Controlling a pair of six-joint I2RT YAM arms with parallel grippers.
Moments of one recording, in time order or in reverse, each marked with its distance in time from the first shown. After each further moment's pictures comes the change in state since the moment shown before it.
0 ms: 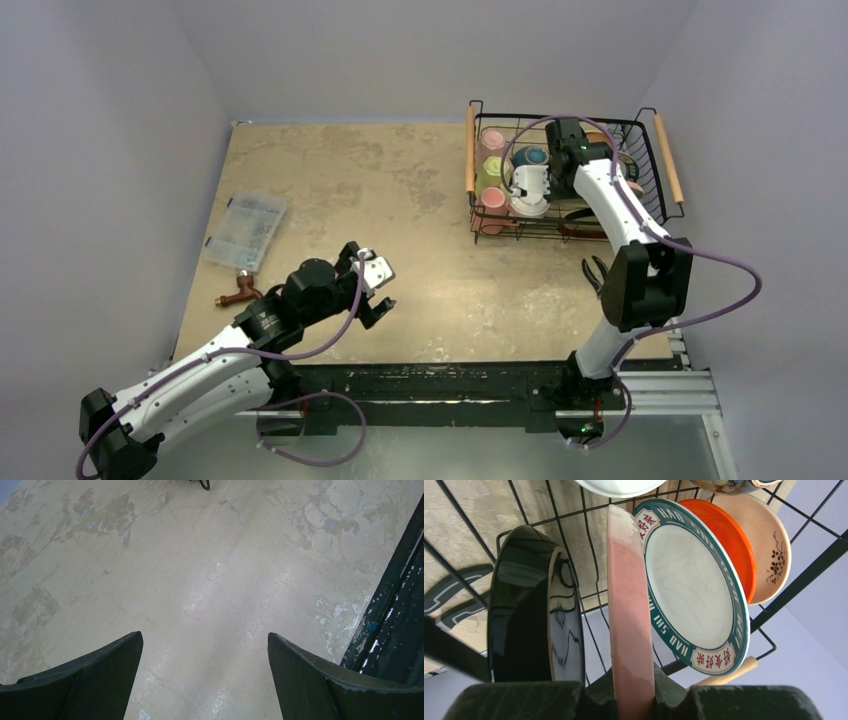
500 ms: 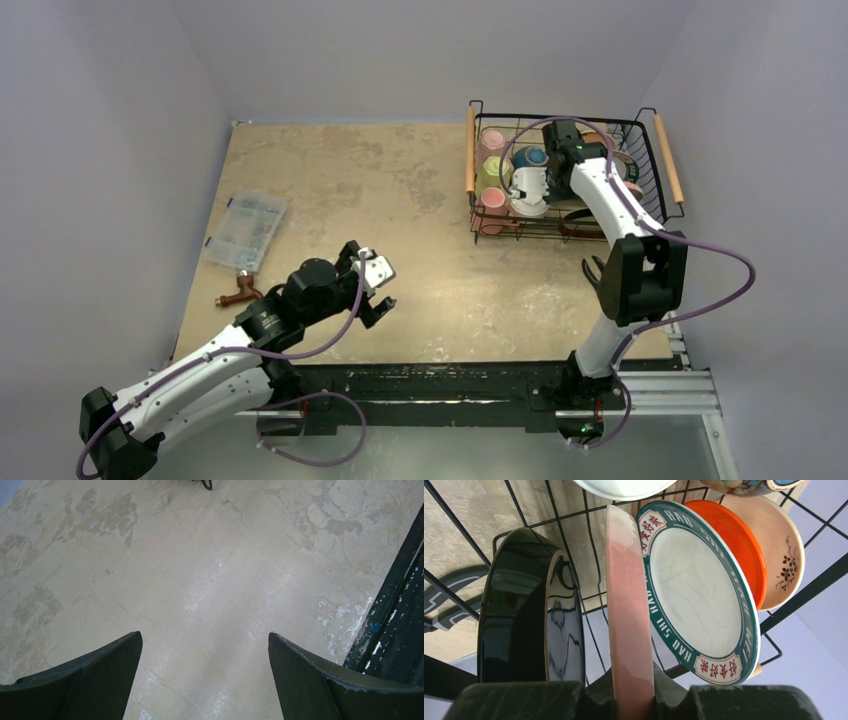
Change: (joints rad) left arm -0.001 0.006 0.000 0.007 -0.010 0.000; right arm 0.000 0.047 0.000 0.027 0.021 -0.001
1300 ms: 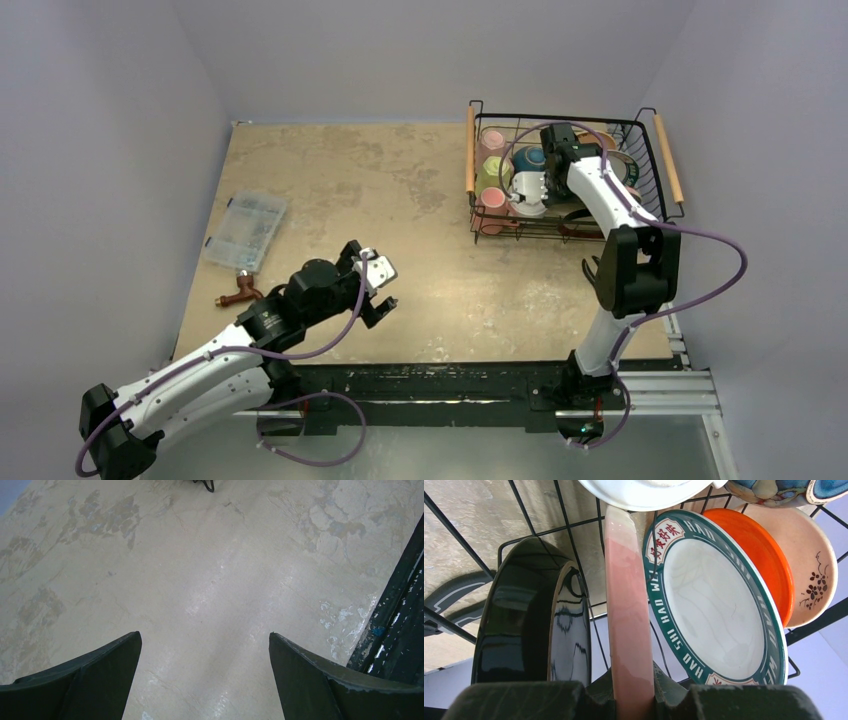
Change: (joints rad) left arm -0.018 0.010 0.000 0.016 -0.027 0.001; right arm -0.005 0.058 0.000 -0.003 0.010 0.003
